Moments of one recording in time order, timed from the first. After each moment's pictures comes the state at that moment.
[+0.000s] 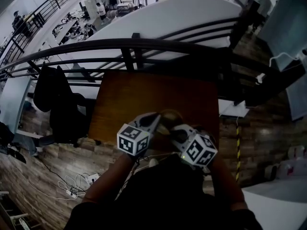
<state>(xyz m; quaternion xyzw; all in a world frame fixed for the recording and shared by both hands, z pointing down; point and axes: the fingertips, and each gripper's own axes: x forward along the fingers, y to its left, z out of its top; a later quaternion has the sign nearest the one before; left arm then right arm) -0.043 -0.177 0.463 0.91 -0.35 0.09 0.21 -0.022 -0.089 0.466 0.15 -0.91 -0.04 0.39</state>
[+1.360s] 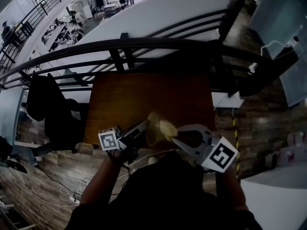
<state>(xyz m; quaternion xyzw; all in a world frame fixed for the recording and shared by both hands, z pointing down) -0.058 -0.141 0.442 0.83 -0.08 -0.21 0.51 0.001 -0.063 0.348 0.20 -0.97 -0.02 0.16</state>
